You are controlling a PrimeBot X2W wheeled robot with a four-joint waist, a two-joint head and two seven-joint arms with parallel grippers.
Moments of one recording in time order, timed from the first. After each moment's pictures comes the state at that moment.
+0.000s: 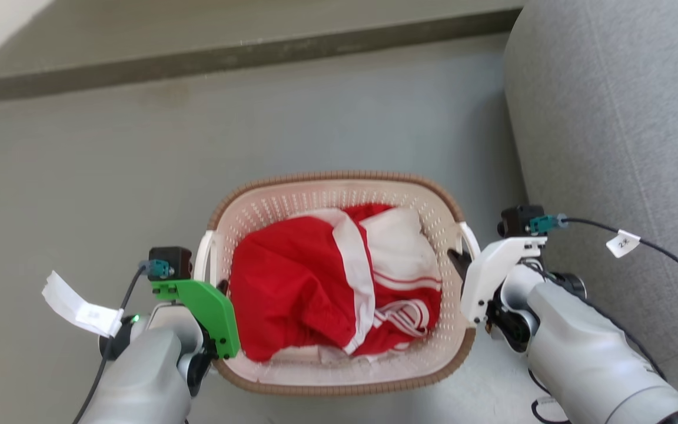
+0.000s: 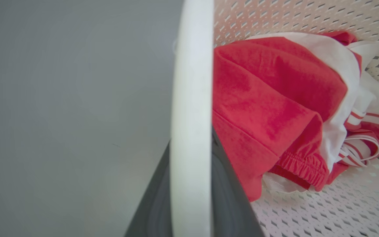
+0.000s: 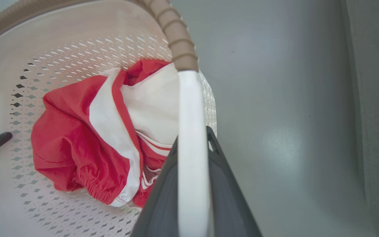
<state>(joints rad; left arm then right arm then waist) -0.62 0.01 -0.64 1.15 -0.73 -0.12 -0.06 -0.62 -0.06 0.75 1.09 0.84 0.12 -0.01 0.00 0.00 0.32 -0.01</state>
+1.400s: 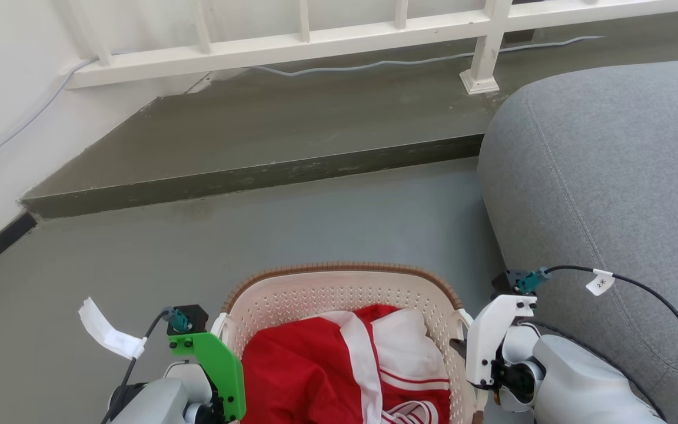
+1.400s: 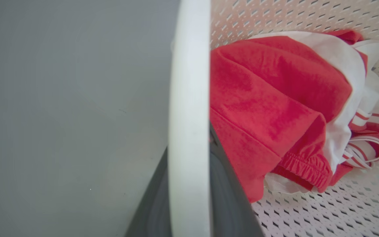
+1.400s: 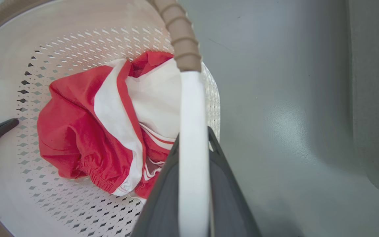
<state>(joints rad) -0.50 0.02 -0.77 1.13 -0.87 -0.08 0.19 -0.50 -0.07 0.86 1.07 1.00 0.10 0.24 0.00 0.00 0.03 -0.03</state>
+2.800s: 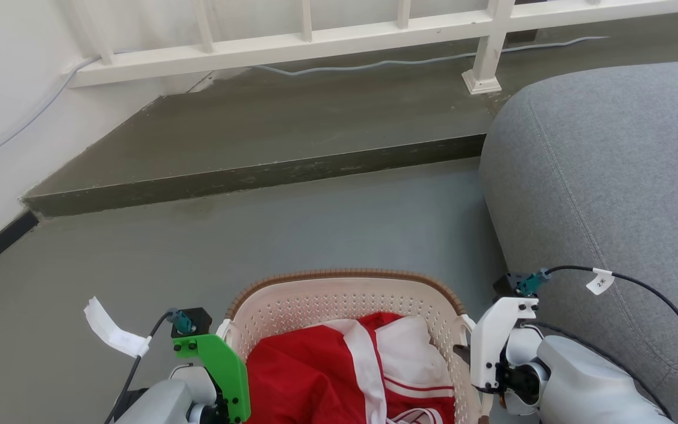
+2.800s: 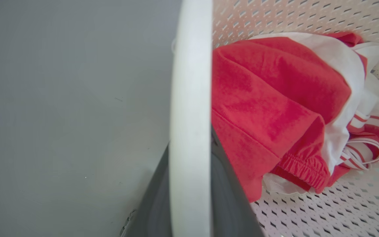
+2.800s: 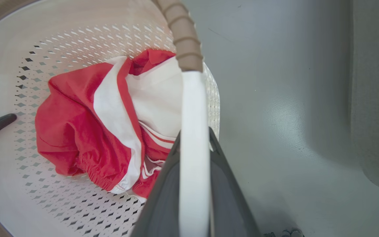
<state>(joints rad) -0.50 0.03 -0.84 1.09 -0.96 -0.03 0.24 -0.50 -0.10 0.93 1.06 1.06 0.10 0.28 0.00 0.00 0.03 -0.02</state>
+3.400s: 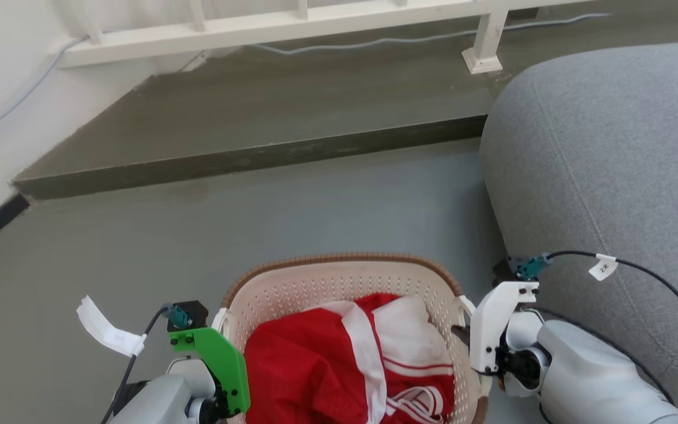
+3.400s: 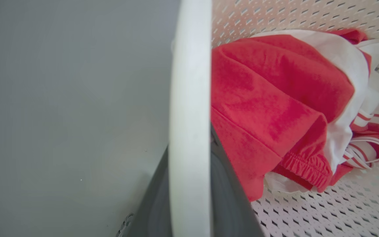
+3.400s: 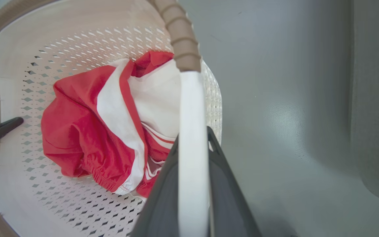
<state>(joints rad) -0.50 0.04 -0.84 1.06 -0.98 -0.02 0.20 -0.53 -0.12 0.95 1.03 1.07 0.10 0.25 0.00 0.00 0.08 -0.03</state>
